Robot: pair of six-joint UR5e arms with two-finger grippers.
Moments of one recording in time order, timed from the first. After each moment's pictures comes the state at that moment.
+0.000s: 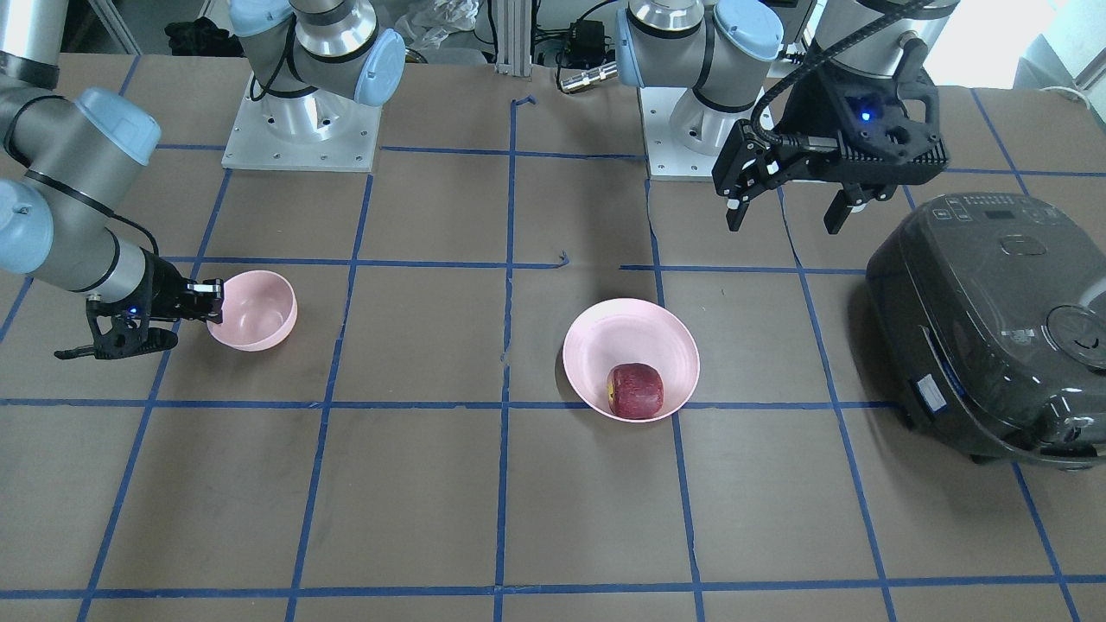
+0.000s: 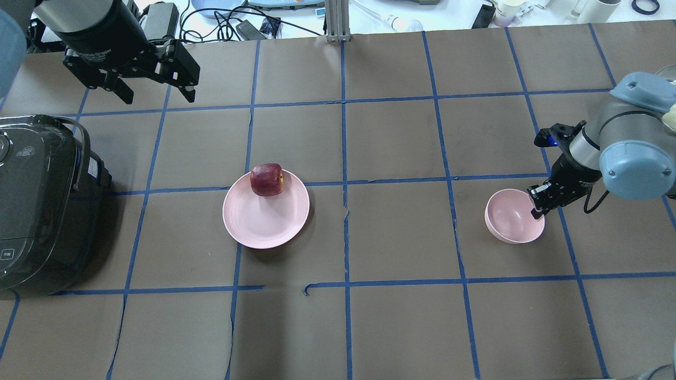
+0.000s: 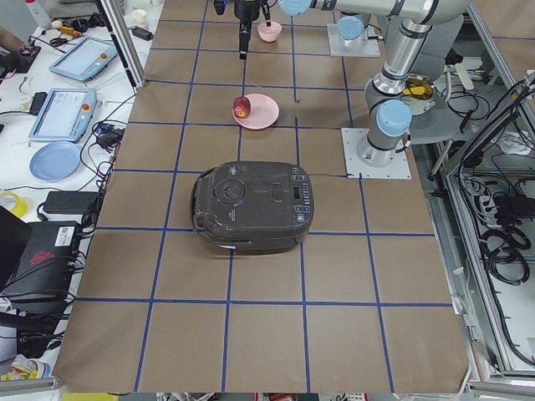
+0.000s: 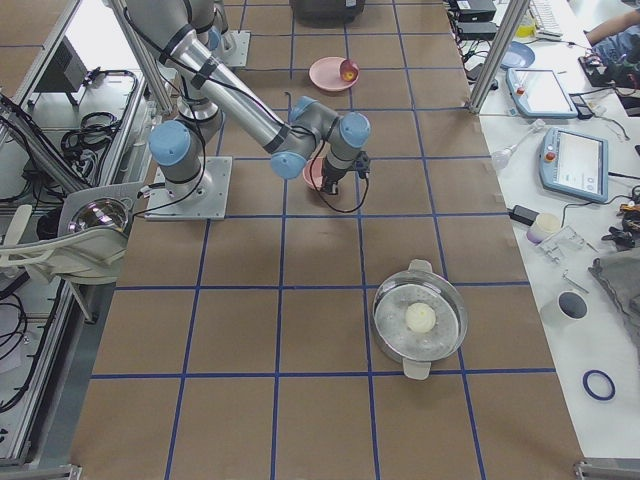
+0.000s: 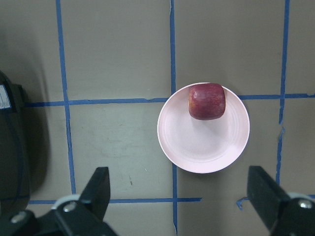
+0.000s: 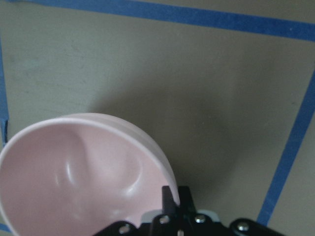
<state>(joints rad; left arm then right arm) -1.55 -1.57 -1.49 -1.54 1.58 0.03 1.16 -1.36 2.04 -1.99 -1.53 -0.57</state>
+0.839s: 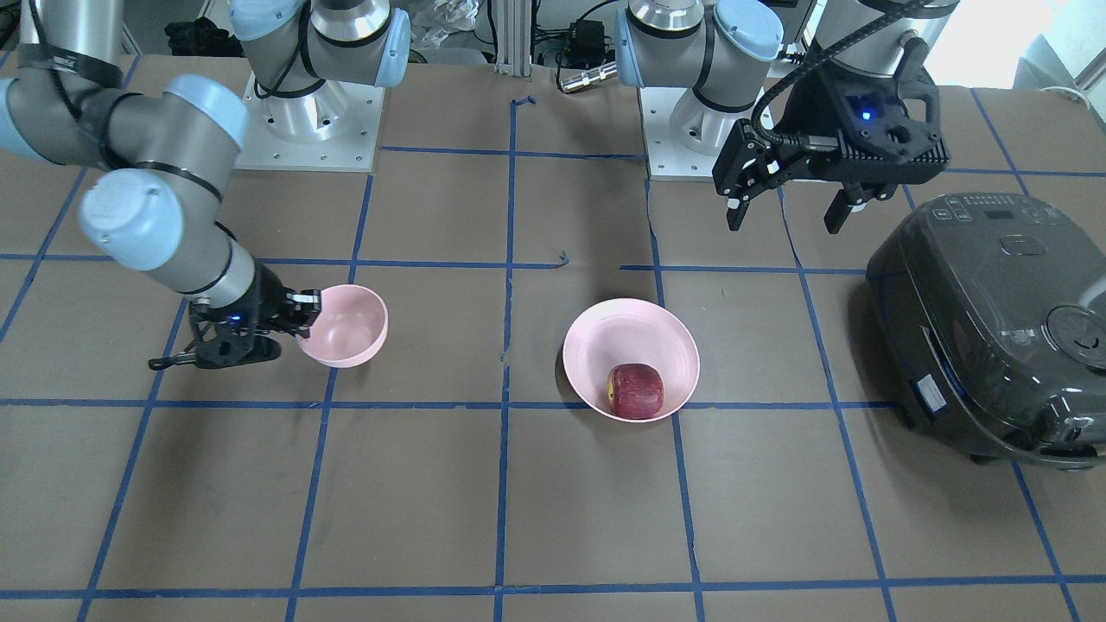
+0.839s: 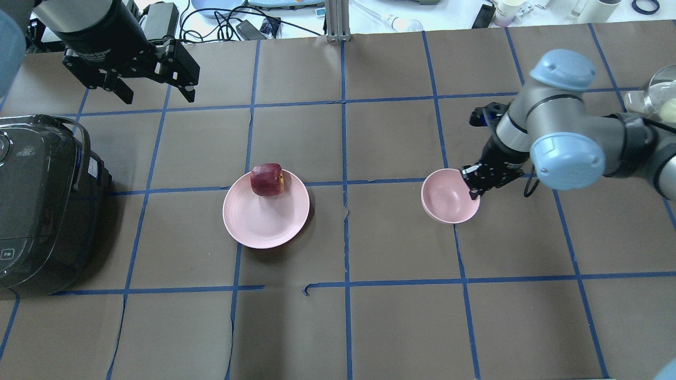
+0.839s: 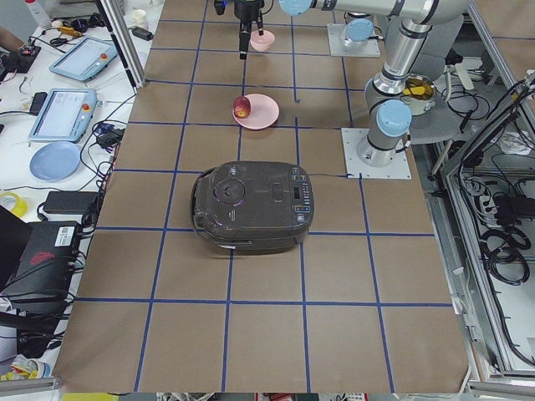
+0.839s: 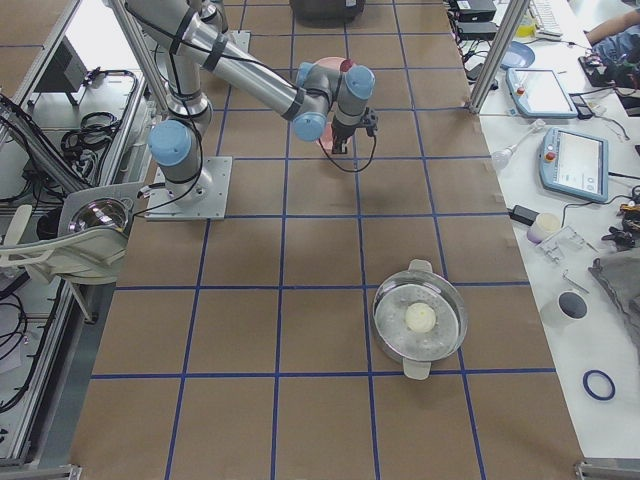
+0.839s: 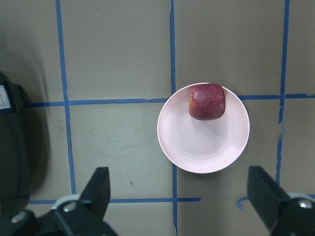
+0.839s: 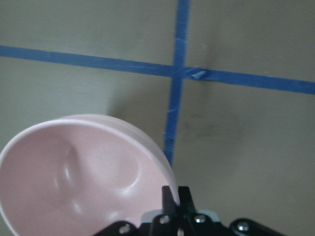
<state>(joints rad) -1.55 -1.57 -1.49 -1.54 1.58 0.03 1.49 -1.36 1.97 -2.03 -1.46 -0.21</state>
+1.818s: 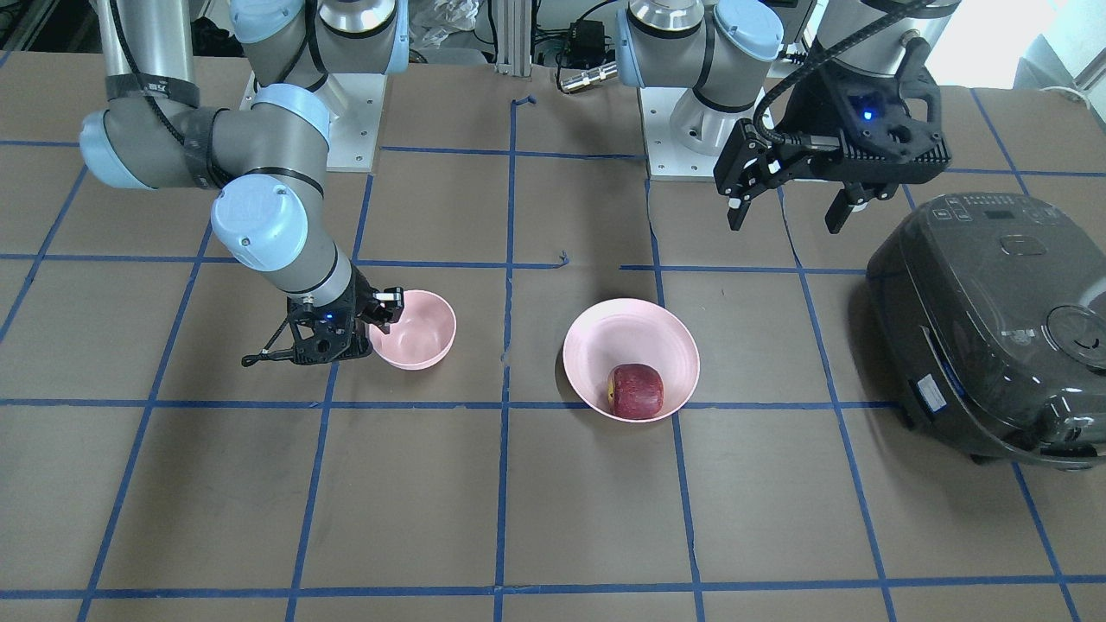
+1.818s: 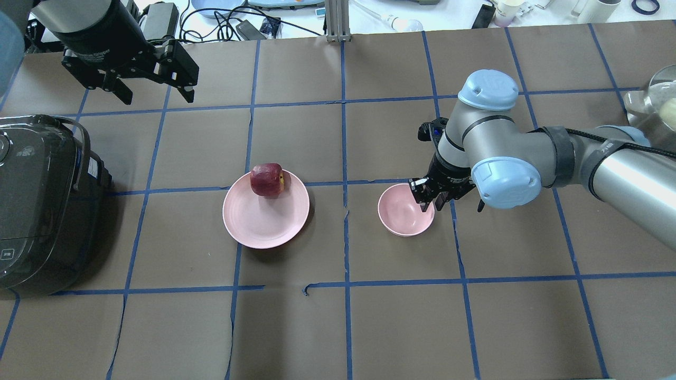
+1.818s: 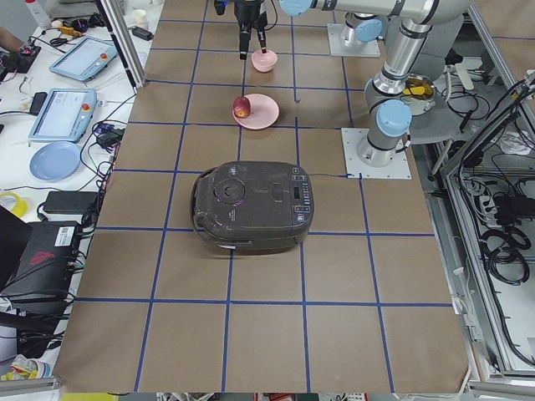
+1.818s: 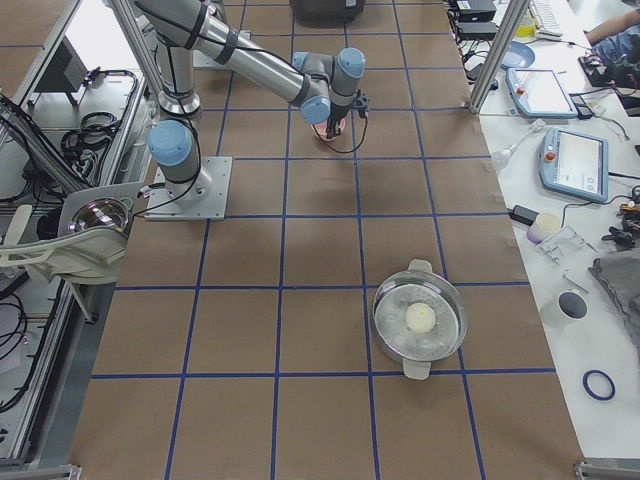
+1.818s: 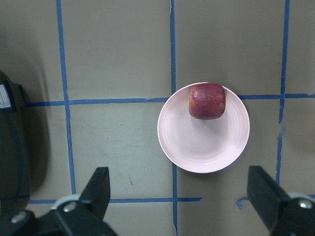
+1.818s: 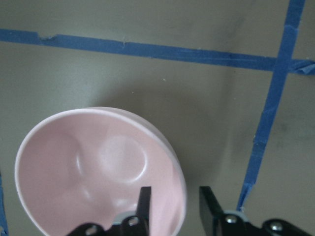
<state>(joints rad) -1.55 -1.57 -1.49 -1.54 1.58 0.03 1.61 -1.32 1.98 -2.07 -1.45 -0.09</state>
